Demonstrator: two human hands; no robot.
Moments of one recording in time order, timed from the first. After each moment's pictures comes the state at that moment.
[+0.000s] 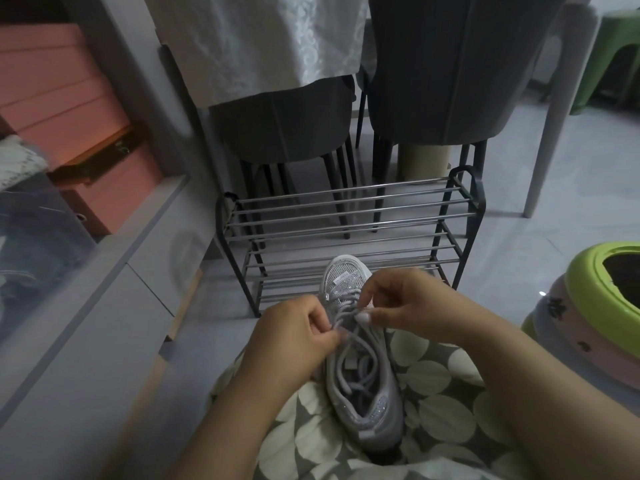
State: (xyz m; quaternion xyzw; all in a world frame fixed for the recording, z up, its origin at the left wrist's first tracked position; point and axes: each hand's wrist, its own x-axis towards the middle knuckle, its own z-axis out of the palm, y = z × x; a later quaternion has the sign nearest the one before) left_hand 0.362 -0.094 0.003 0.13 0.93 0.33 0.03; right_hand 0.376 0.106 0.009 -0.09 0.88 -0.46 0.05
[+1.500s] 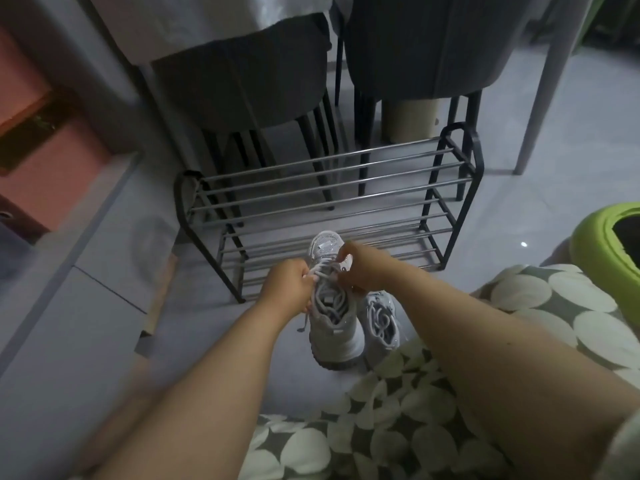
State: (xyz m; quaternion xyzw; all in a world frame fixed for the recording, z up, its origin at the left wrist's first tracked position) left_hand 0.221 -0.052 -0.089 0.10 0.93 0.31 0.15; right_hand 0.248 0.111 -0.081 0.10 0.90 -0.39 0.17
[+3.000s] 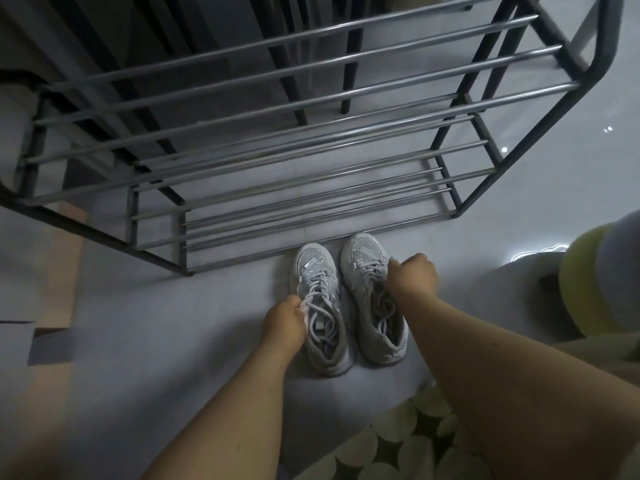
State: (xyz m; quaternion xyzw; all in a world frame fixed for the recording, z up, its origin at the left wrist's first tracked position) left_hand 0.165 -0.039 -0.347 -0.02 0.91 0.27 0.31; right_hand 0.192 0.185 -0.338 0.54 0.76 -0.34 0.09
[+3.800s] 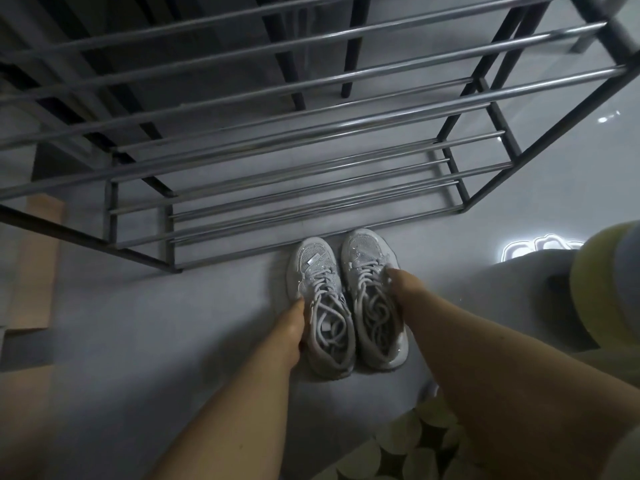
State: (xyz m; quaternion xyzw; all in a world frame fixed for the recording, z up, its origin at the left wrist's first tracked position) left_hand 0.160 -0.019 -0.390 -0.35 0.62 0.53 0.46; right_hand 0.192 0.180 -0.367 0.57 0.49 -0.63 0.19
